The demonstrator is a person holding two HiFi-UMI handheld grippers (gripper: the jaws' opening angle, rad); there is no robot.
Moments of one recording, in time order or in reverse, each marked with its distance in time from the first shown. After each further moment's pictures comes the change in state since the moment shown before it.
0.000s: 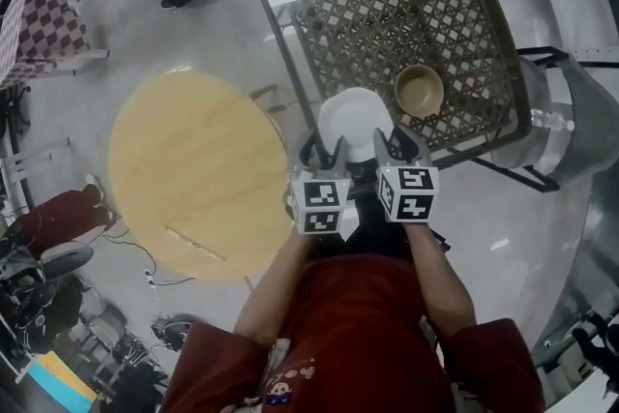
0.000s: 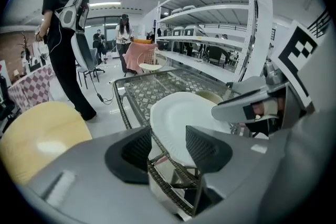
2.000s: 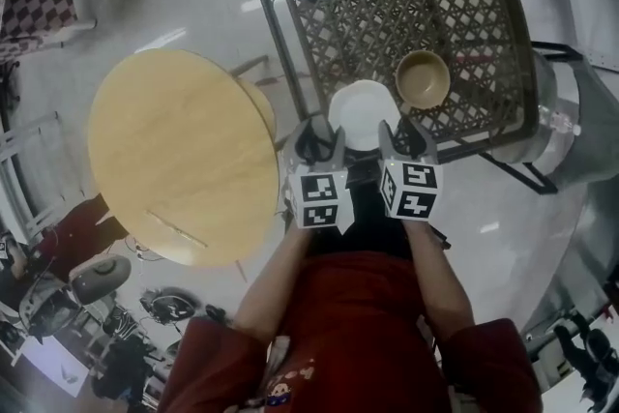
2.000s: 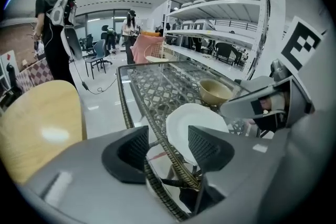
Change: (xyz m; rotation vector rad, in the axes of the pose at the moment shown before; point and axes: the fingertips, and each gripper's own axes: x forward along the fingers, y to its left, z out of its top) left arm 0.028 -0.008 -0.043 -0.086 0.054 0.057; right arm 0.017 -0.033 -0.035 0.008 0.084 -0.045
